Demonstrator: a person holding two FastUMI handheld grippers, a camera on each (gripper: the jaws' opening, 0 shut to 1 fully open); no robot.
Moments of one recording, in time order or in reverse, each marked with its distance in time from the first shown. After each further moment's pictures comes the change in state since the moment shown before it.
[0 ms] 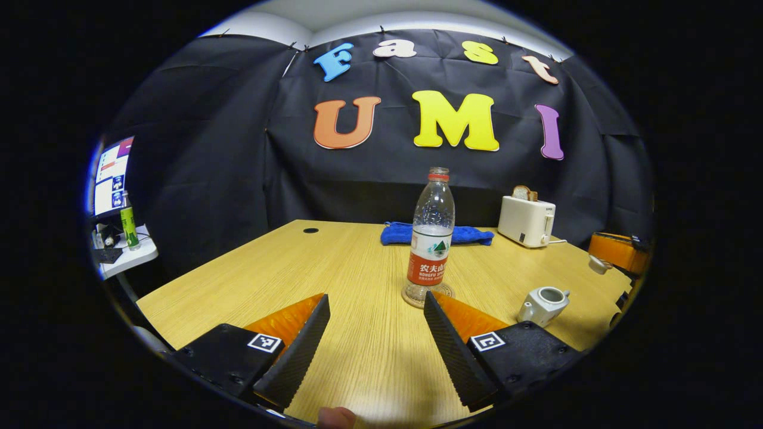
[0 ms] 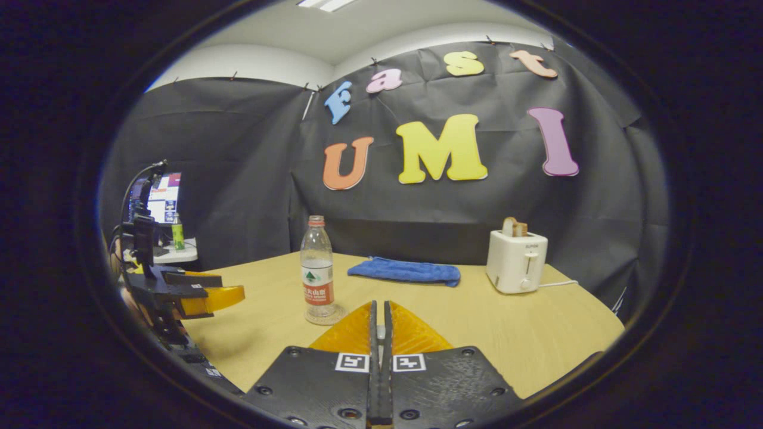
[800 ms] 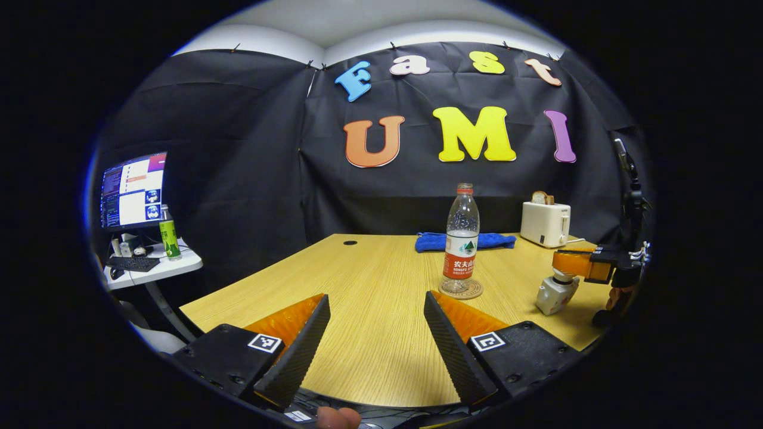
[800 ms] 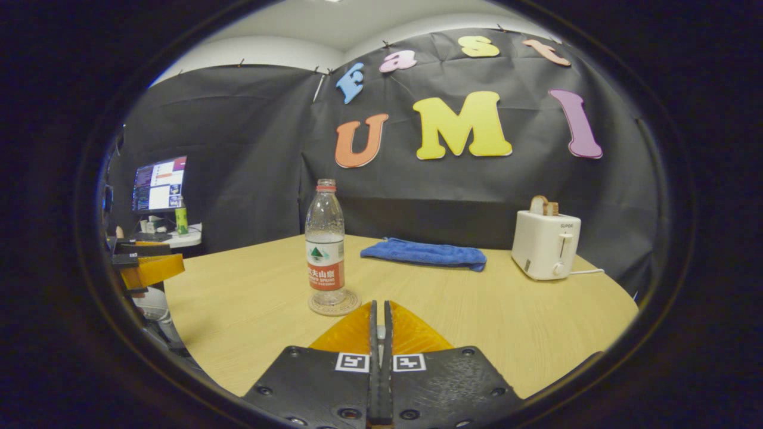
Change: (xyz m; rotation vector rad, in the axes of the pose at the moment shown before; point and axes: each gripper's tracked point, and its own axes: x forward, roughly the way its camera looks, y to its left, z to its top) left arm -0.053 0.040 0.009 0.052 -0.084 0.122; right arm 0.048 0.018 -0.047 -0.011 0.075 0.049
